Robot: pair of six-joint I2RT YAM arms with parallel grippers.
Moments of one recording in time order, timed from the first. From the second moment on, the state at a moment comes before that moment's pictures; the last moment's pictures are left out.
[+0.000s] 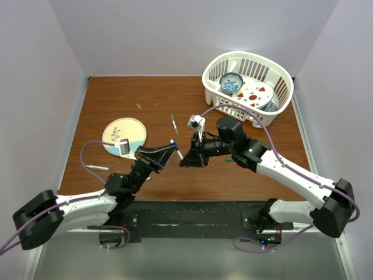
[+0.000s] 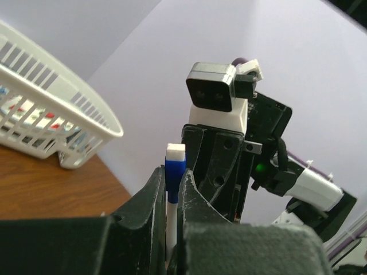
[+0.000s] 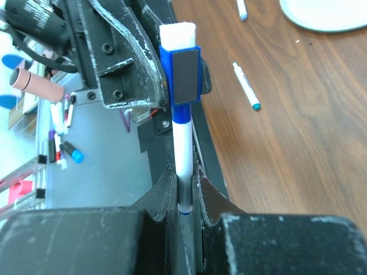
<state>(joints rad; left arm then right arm) -0.96 0.98 0.12 1.37 -0.18 -0.85 0.81 1.21 1.00 -0.19 -0.65 0.33</state>
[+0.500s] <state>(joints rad) -1.06 0.88 0.60 0.29 -0.20 -0.60 0.75 0.78 0.56 0.00 -0.37 0.44</state>
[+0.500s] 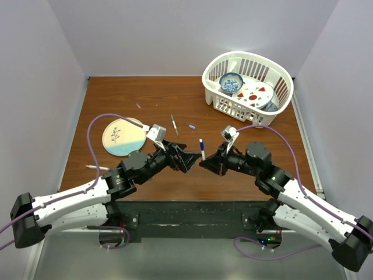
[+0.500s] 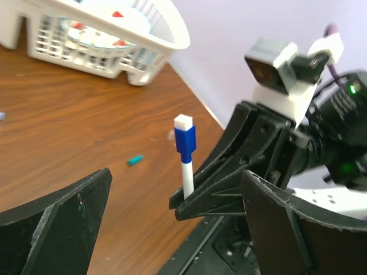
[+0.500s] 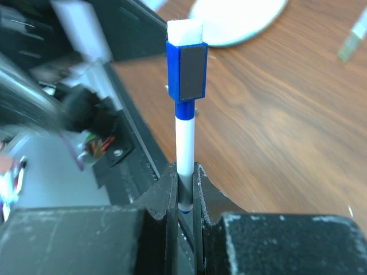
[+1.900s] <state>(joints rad) -0.87 0.97 0.64 -0.48 -0.60 -0.96 0.84 1.41 0.74 -0.33 0.11 0.76</state>
